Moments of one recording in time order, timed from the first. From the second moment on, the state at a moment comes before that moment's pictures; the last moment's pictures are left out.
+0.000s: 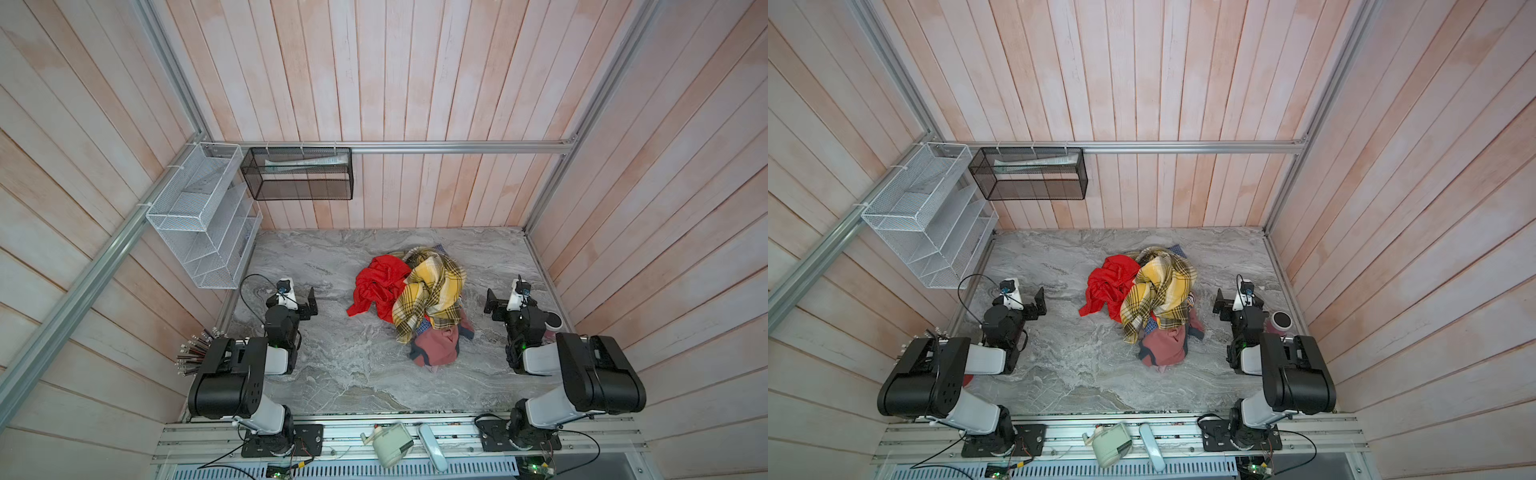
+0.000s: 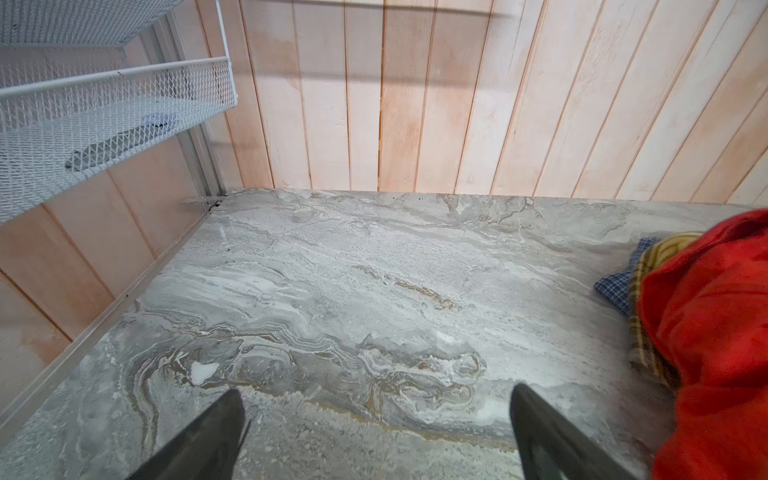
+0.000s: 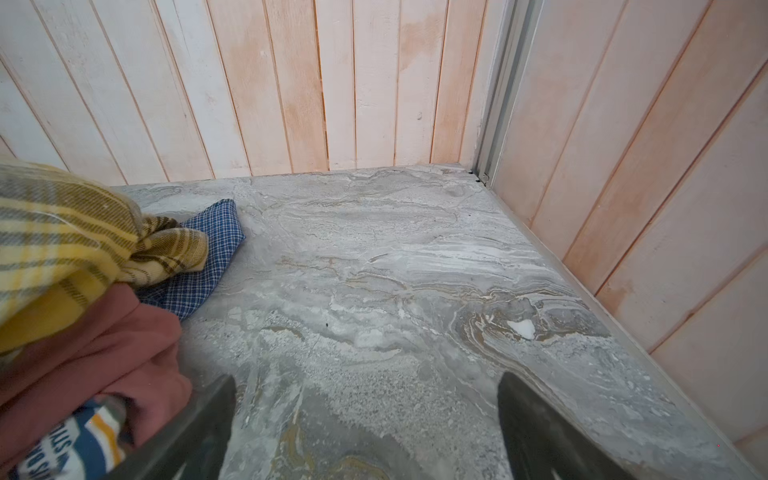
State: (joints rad) left arm 0.01 1.55 0.29 1.09 0.00 -0.02; right arm -0.06 1.53 0.24 1.12 -0.02 0.03
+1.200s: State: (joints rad) left arm 0.03 1.54 0.29 1.09 0.04 -0.02; right arm -0.06 1.53 0.24 1.12 -0.03 0.03
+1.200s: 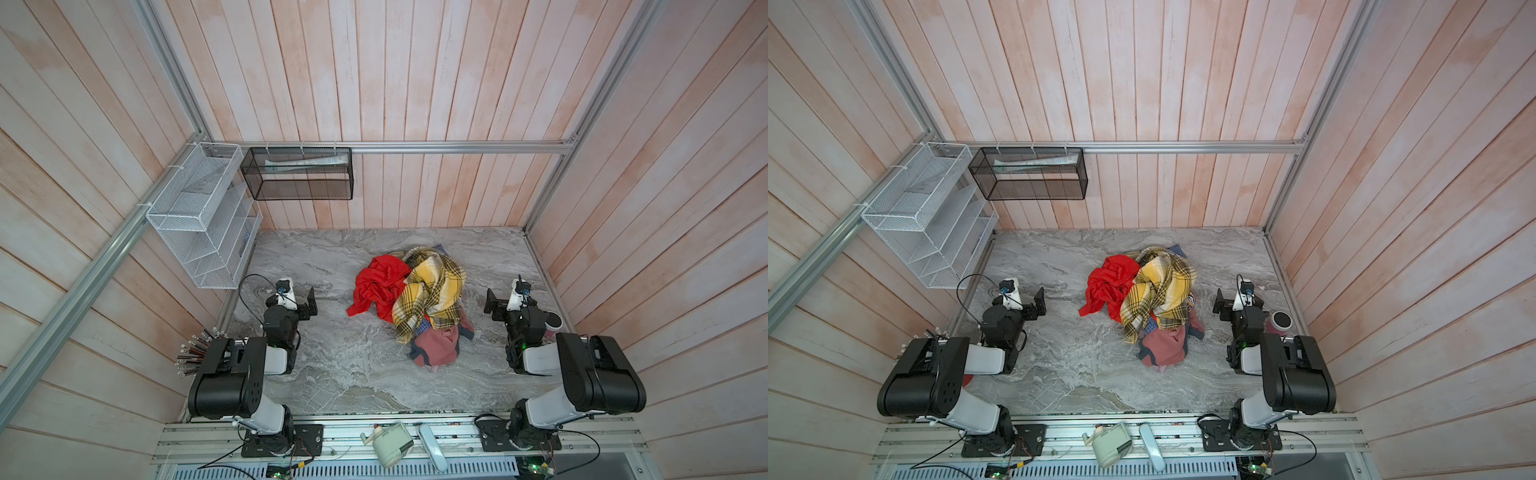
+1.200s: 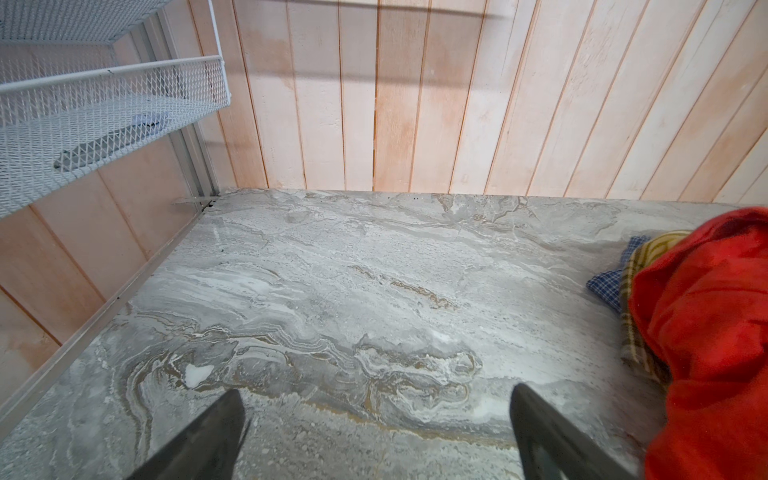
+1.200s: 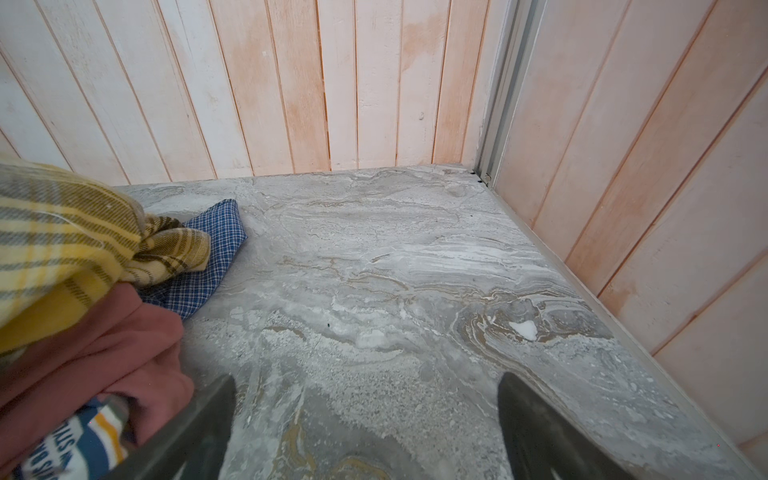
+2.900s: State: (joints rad) left arm -0.29 1.06 0.43 0.39 0.01 -0.26; right arm 0.13 1.01 0.46 -0.01 -0.36 0.50
